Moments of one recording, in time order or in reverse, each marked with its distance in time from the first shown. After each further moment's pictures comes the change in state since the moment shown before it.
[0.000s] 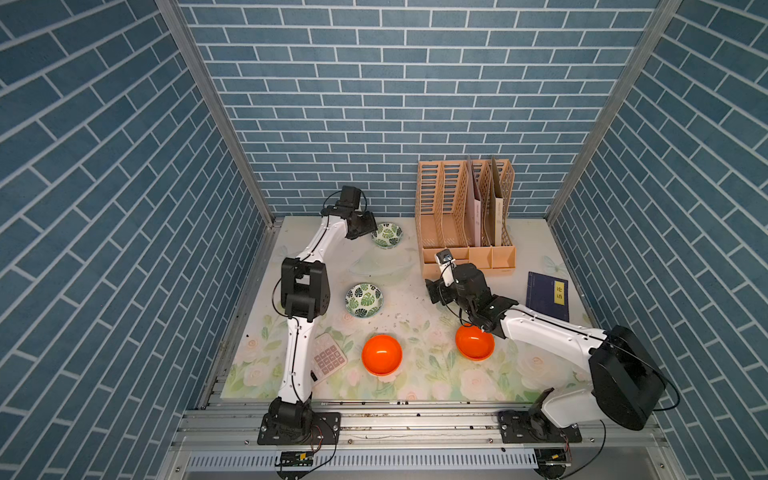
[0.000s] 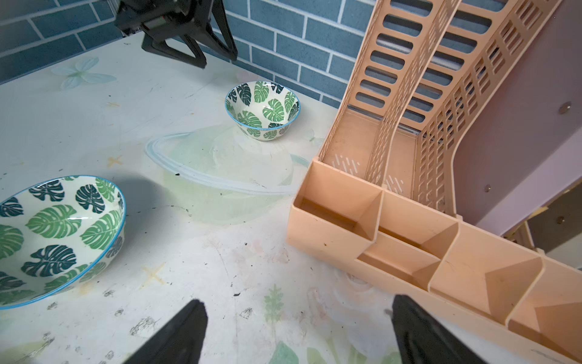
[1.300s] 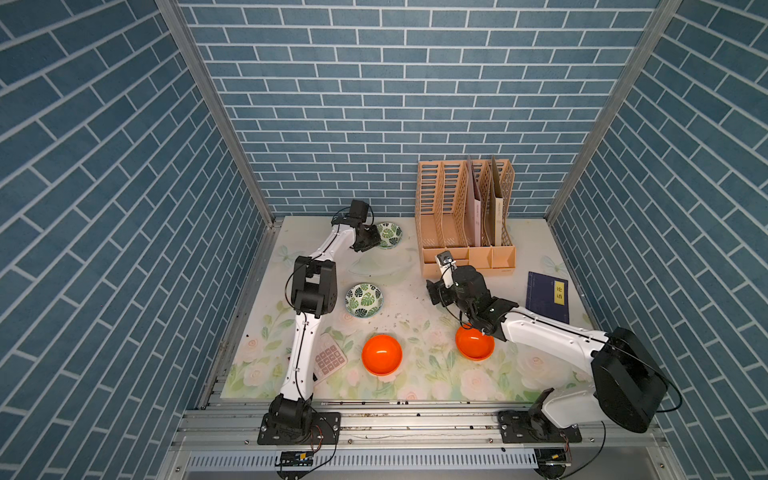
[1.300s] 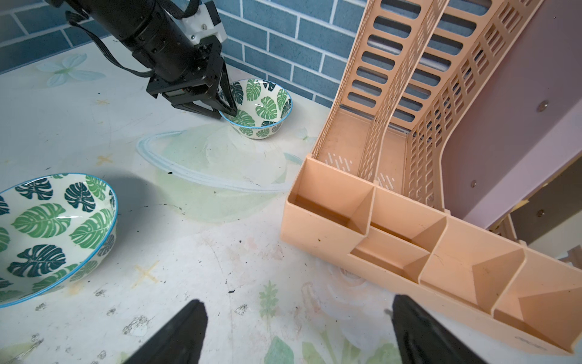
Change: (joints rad) left arm -0.023 0.118 0.007 0.023 0.037 -0.064; right arm 0.012 -0.016 -0.018 -0.002 0.045 0.000
